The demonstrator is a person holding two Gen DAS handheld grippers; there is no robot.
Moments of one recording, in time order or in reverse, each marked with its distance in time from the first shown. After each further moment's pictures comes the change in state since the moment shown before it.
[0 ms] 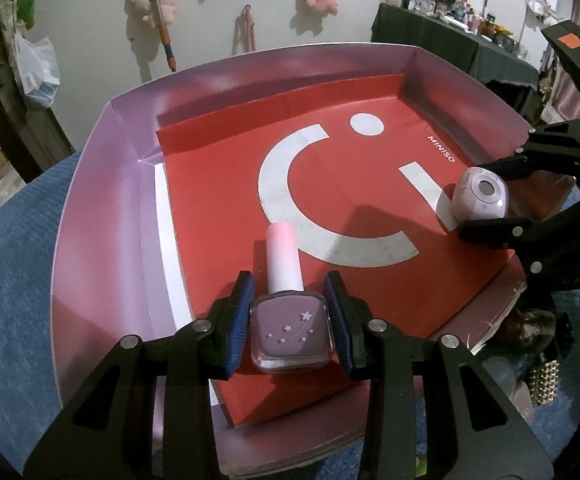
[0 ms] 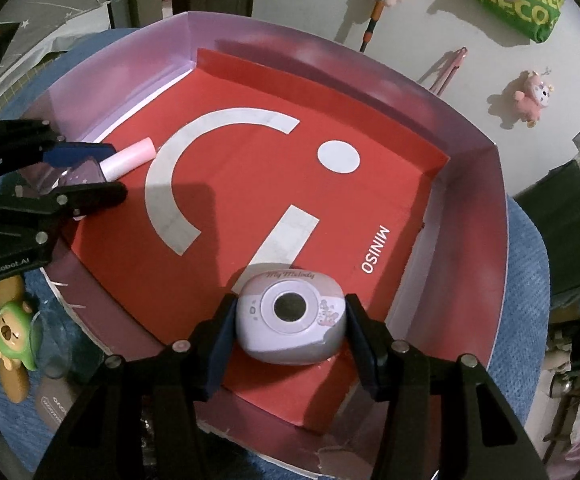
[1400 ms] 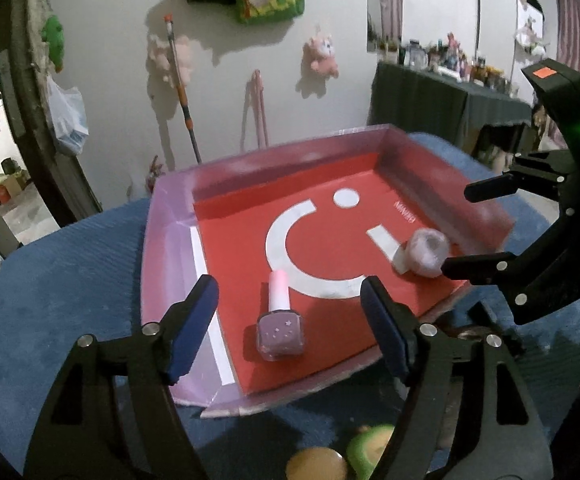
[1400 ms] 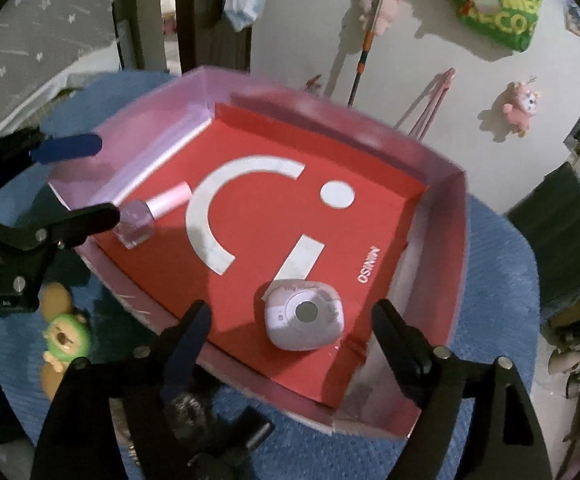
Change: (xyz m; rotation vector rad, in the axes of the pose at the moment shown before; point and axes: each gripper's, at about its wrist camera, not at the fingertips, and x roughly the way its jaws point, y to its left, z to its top) left arm -0.084 -0.016 -0.002 -0.005 -0.244 0.044; right arm -0.060 0.006 -0.009 0.052 -0.149 0.025
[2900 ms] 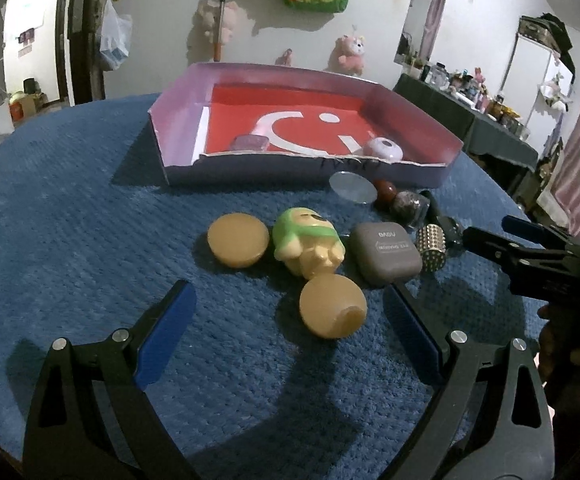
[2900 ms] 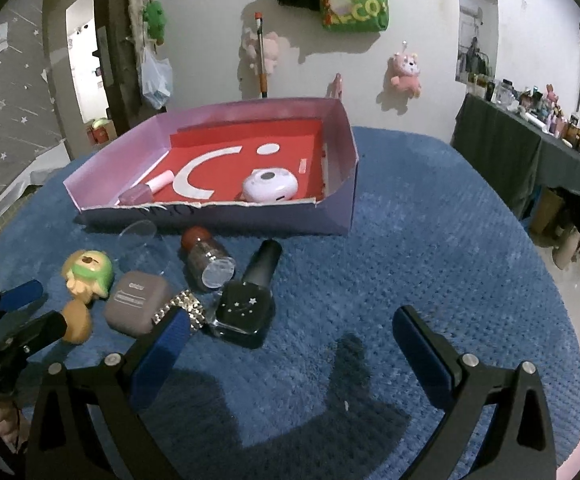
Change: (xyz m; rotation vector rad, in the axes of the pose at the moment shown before) left arm -0.045 -0.041 -0.142 -0.246 0.029 -0.027; right arm -0.045 0.033 -0.159 0.398 -0.243 -0.131
